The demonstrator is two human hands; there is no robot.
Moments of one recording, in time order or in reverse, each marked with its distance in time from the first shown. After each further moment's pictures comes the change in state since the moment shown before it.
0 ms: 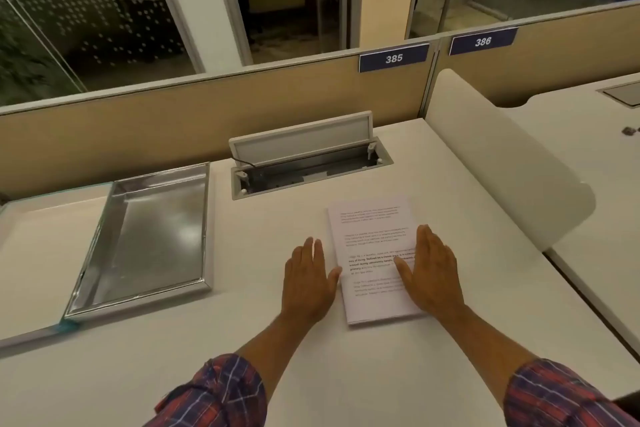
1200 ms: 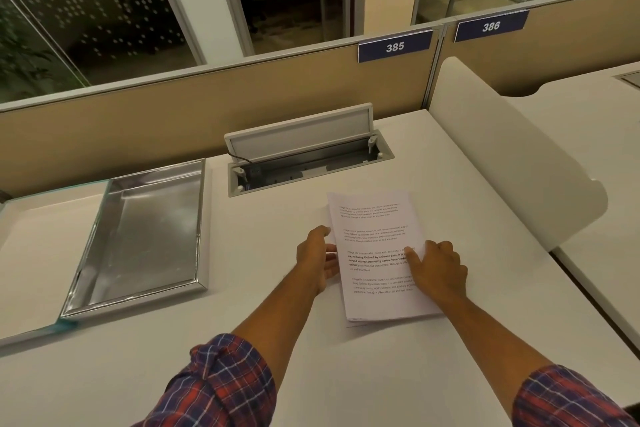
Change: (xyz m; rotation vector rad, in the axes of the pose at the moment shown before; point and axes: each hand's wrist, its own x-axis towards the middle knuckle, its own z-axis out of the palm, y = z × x) left_hand 0.058 0.042 -0.033 -1.430 -0.265 -0.795; right_hand 0.029 0.013 0.000 0.065 -0.137 0.300
